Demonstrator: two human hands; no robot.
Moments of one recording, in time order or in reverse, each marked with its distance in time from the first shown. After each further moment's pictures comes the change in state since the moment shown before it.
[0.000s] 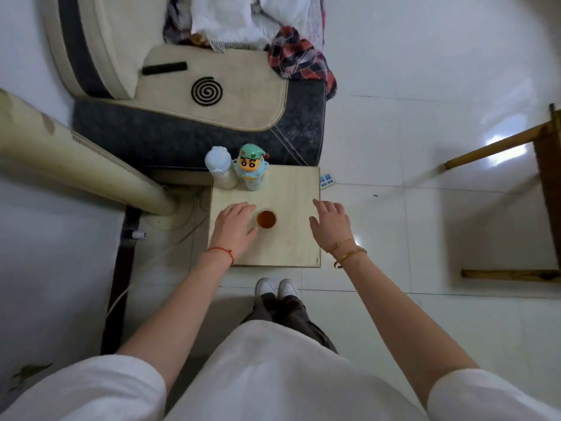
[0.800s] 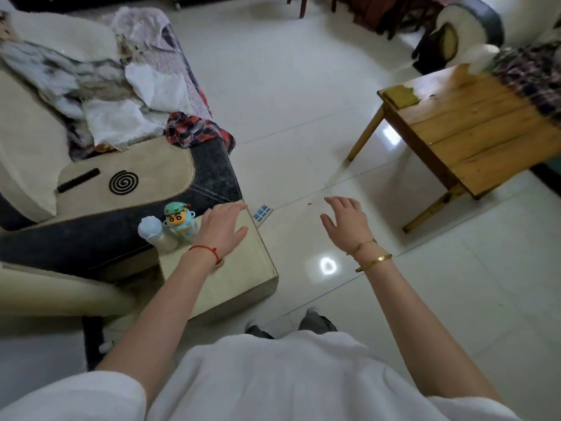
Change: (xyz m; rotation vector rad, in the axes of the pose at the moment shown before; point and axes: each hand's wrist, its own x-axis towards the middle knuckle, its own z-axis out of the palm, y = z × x) left_hand -0.042 0.172 -0.066 0.249 -0.033 0.448; right_hand -0.194 0.102 -0.098 0.167 0.427 0.299
